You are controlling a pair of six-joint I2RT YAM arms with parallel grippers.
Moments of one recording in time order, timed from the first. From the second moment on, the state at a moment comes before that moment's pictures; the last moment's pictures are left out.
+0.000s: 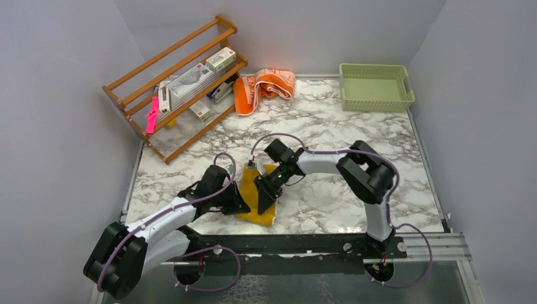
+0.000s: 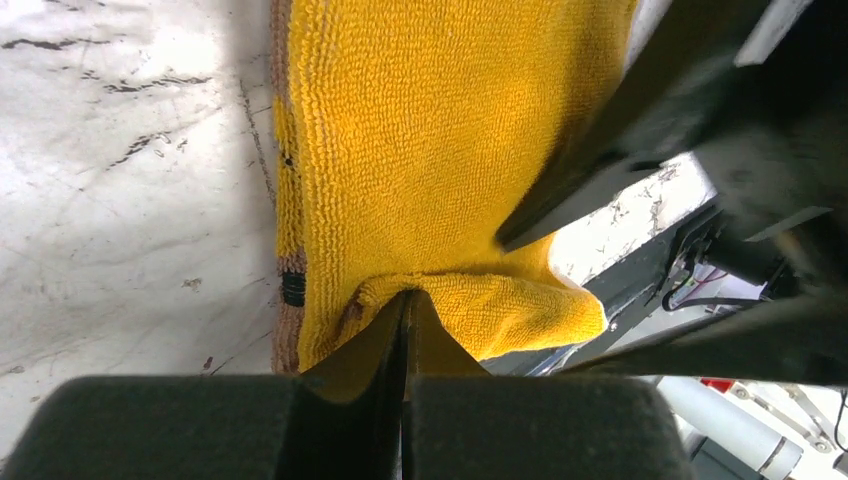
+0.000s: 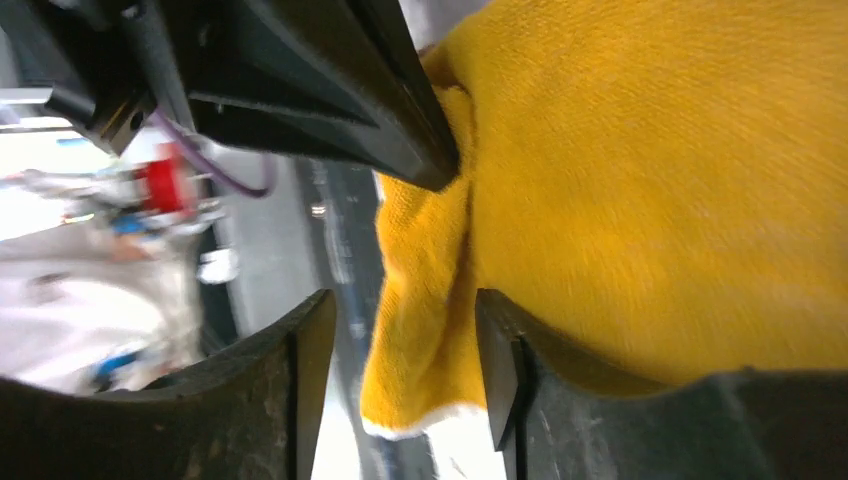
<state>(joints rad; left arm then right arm) -0.53 1.00 0.28 -0.23 0.40 -0.83 0.85 2.07 1.19 -0.31 -1.06 0.13</state>
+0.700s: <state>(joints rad) -0.54 1.01 0.28 -0.19 0.39 -0.85 1.32 1.57 0.85 -0.04 -0.08 -0.10</state>
